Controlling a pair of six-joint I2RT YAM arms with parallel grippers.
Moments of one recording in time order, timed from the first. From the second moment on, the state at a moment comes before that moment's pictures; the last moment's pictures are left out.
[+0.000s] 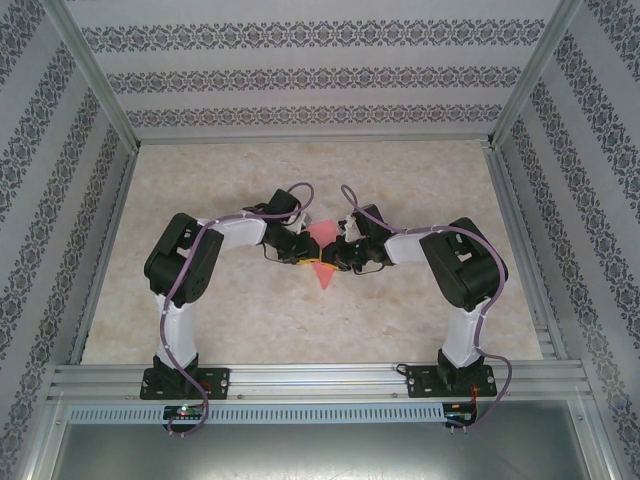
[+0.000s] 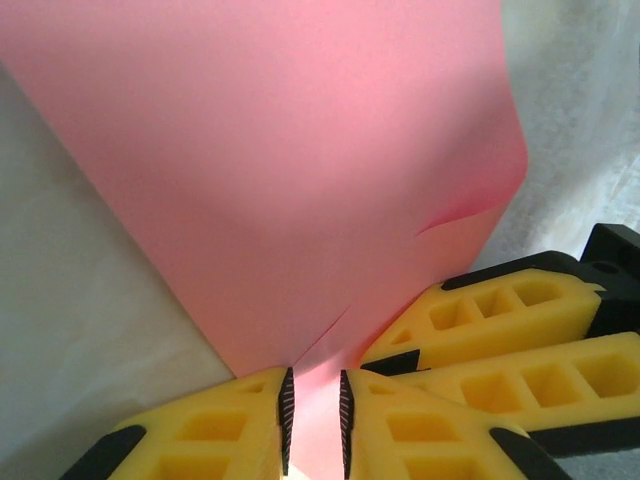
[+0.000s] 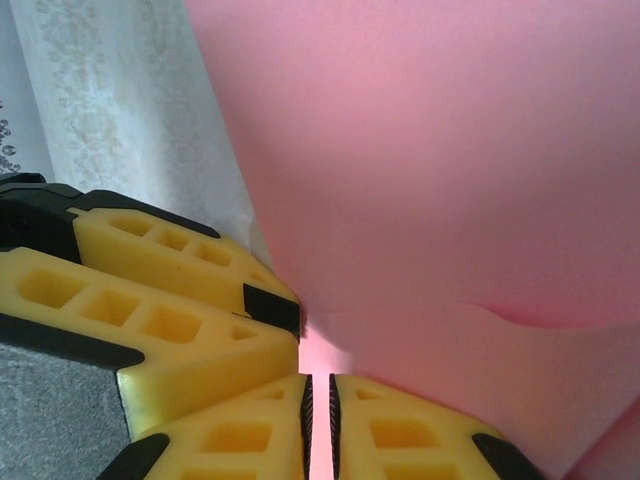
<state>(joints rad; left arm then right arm) -0.47 2.01 1.23 -0.40 0.59 -0.60 0.48 1.91 0.89 0.08 -0.70 0.80</state>
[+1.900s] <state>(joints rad) -0.44 2.15 1.45 -0.48 0.62 -0.52 0.48 1.84 0.84 0.07 -0.61 0.81</state>
